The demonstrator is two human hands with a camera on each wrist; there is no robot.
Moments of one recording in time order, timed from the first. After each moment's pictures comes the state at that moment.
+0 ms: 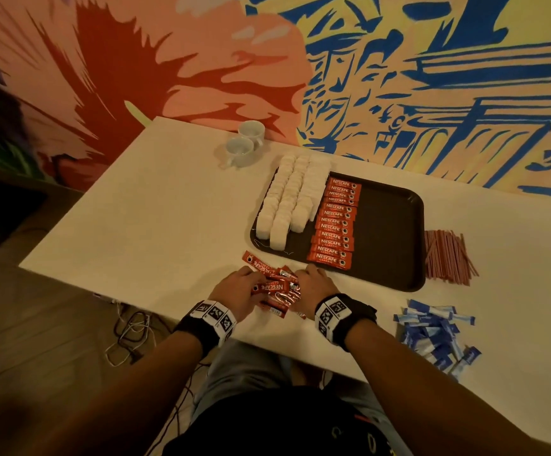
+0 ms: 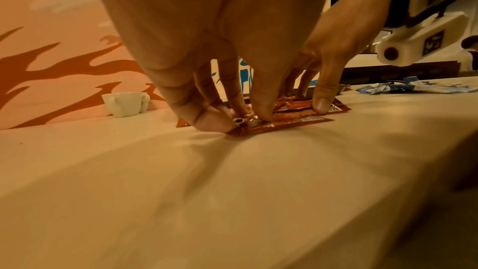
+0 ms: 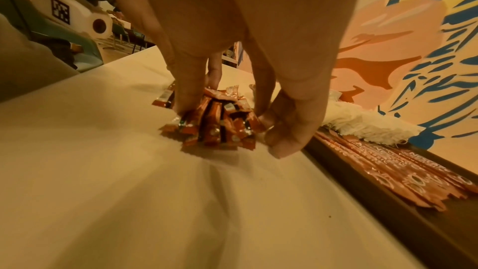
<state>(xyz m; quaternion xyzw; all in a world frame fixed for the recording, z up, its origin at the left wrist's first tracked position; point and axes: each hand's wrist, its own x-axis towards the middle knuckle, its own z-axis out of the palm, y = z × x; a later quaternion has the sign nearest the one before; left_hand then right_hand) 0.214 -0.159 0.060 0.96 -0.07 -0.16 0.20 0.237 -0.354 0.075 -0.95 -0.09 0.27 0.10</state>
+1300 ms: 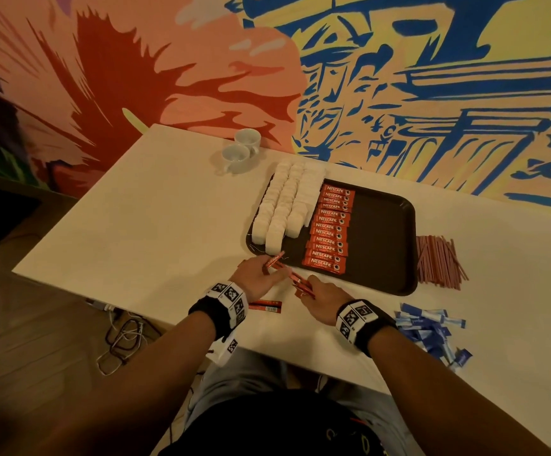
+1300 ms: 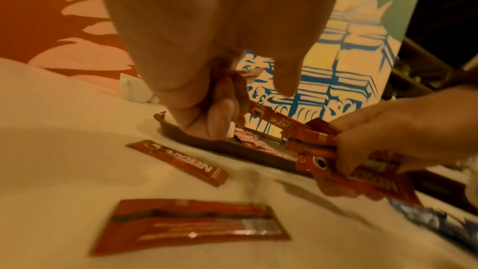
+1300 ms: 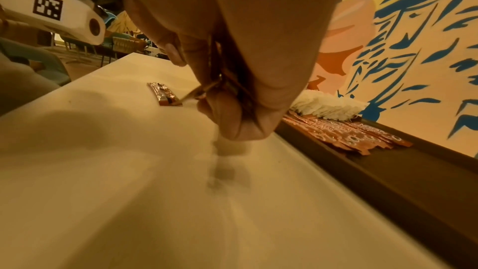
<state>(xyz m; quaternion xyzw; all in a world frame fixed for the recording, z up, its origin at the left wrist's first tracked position) 0.244 -0.195 0.093 0.88 0.03 -0.20 0.42 0.231 -0.392 0.082 -0.93 -0.05 0.32 0.20</state>
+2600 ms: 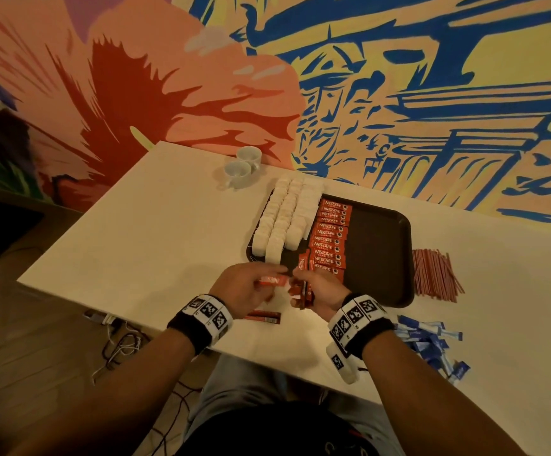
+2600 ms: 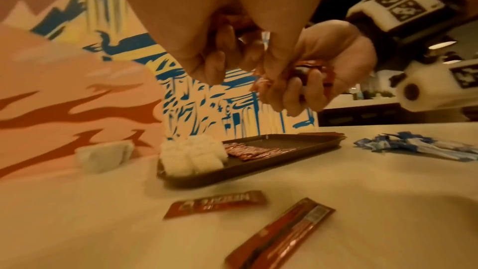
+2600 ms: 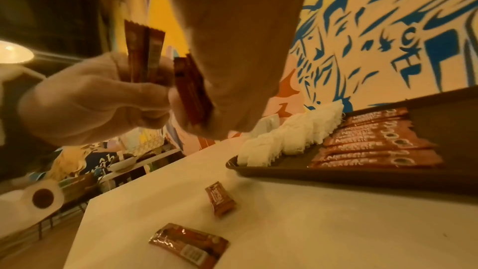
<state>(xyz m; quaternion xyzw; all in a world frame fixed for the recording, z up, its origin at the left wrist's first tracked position) 0.225 -0.167 0.120 0.93 -0.18 0.00 0.32 0.240 -0.366 0.130 -0.59 0.21 0.29 0.73</state>
